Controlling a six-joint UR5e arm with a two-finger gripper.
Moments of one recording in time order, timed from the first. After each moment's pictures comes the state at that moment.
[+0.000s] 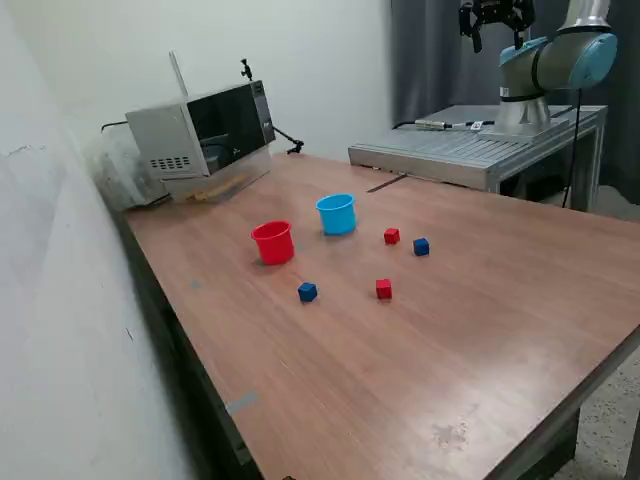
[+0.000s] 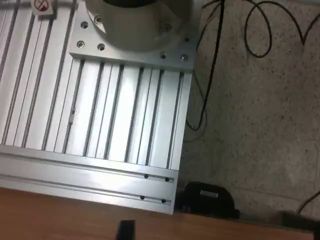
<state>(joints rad) 0.01 -1.90 1.98 -1.34 -1.66 3.04</state>
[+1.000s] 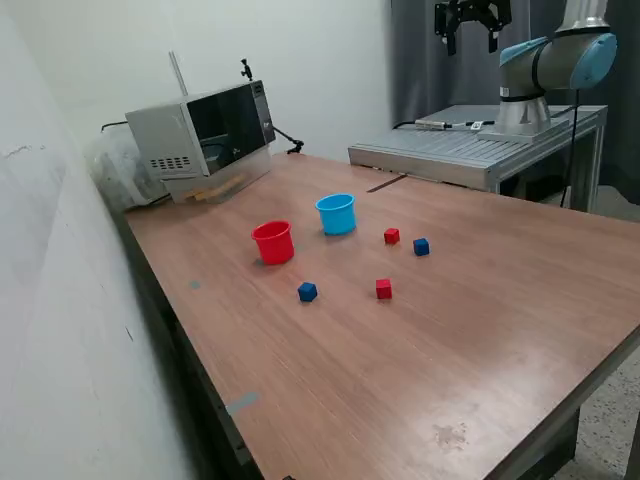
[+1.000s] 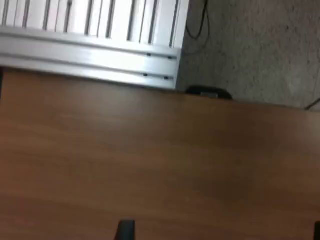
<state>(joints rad) 0.02 -1.77 1.89 -1.61 -1.63 3.03</state>
